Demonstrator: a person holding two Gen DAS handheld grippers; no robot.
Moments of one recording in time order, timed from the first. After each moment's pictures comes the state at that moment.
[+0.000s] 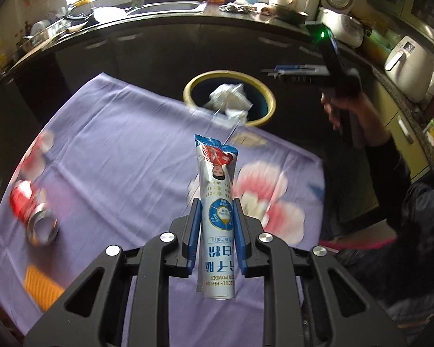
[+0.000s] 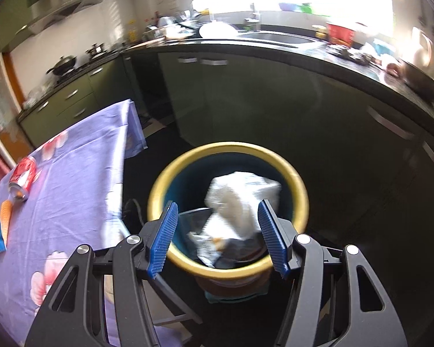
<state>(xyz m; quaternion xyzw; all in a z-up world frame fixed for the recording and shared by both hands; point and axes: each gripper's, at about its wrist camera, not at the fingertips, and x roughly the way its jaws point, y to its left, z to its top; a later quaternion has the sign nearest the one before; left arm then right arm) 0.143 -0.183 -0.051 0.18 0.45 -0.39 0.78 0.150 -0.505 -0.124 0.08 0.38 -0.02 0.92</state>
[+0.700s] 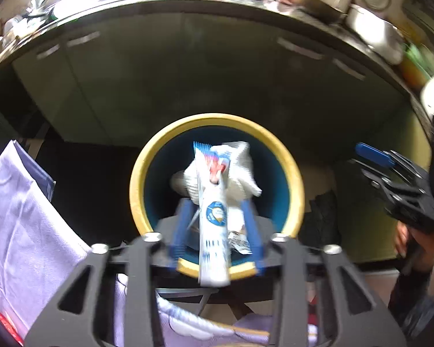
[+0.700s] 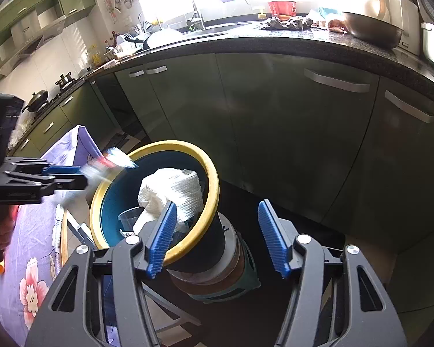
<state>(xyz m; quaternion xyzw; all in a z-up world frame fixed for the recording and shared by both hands) 0.313 -0.417 -0.119 0.17 0.50 -0.36 0.77 0.114 -0.621 -0.154 0.16 0.37 -0.07 0.91</state>
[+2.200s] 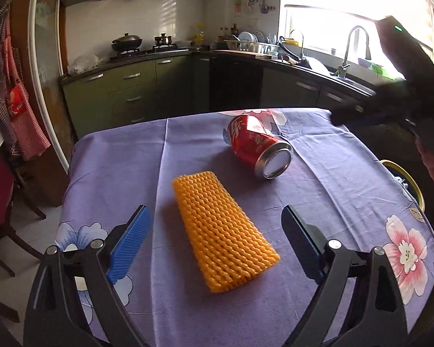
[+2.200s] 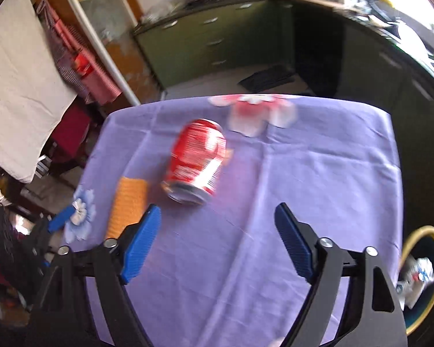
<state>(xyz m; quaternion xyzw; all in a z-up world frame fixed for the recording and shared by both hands) 0.111 0.053 -0.098 -0.02 0.33 0.03 0.94 0.259 -0.104 -0.079 -0.02 0.49 0.30 0.82</state>
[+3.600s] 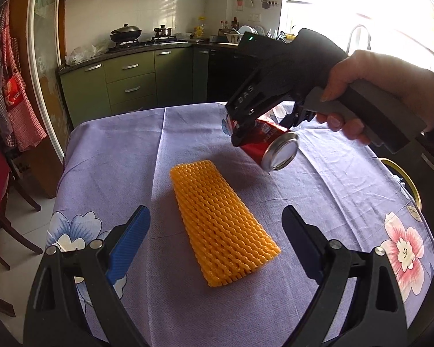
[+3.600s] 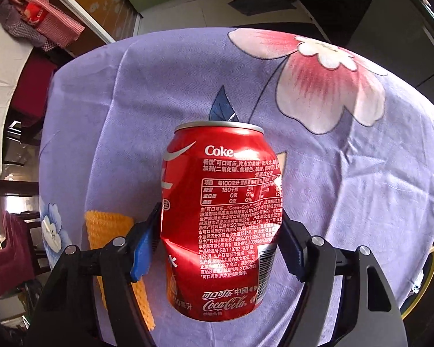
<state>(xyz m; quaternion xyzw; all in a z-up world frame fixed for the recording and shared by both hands) 0.115 0.054 -0.109 -0.03 0.35 0.02 0.94 0.346 0.023 -0.162 -0.10 0.65 0.24 0.71</state>
